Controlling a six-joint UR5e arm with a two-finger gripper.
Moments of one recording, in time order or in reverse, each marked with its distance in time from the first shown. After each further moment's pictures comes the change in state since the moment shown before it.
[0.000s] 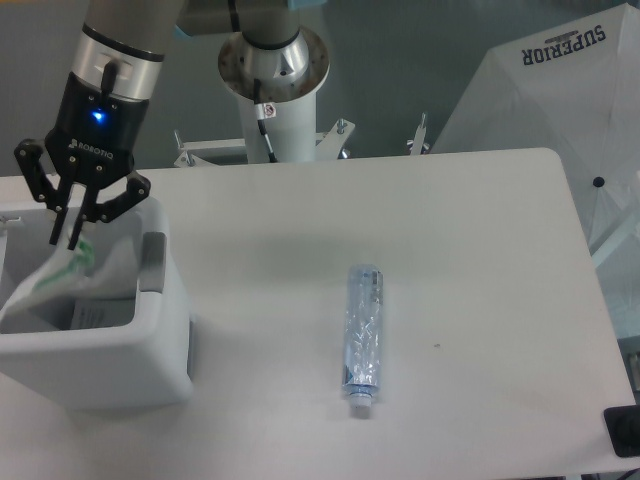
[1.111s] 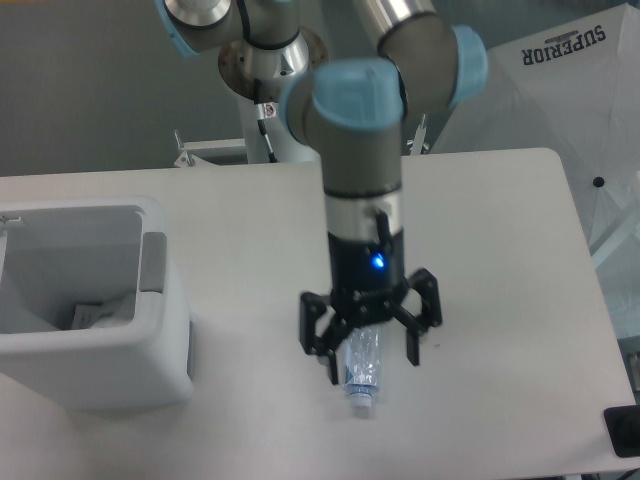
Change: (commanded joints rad) arm 0.310 -0.409 0.146 0.123 0.261 0.284
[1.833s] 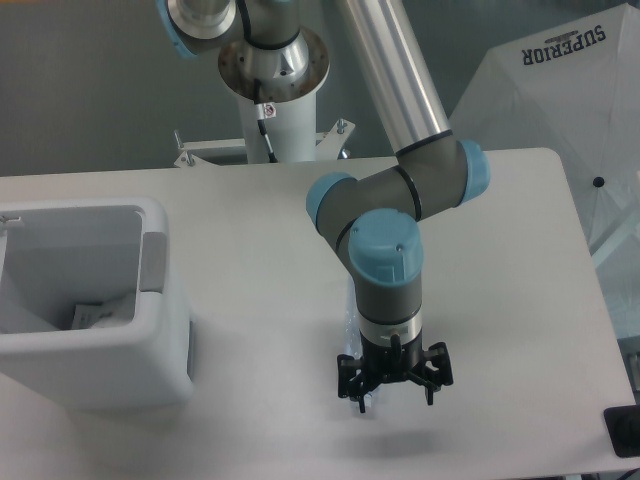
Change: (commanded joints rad) arm -0.008 -0.158 -0.024 -0.048 0.146 0.155
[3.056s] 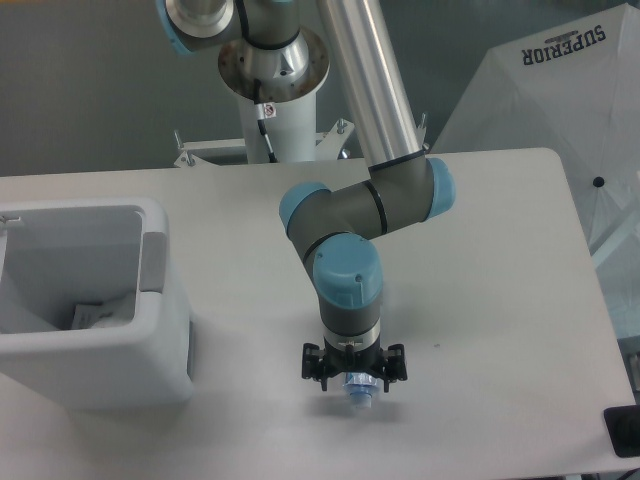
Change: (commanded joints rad) arm -0.055 0.009 -0.074 -0.044 0.012 0.060
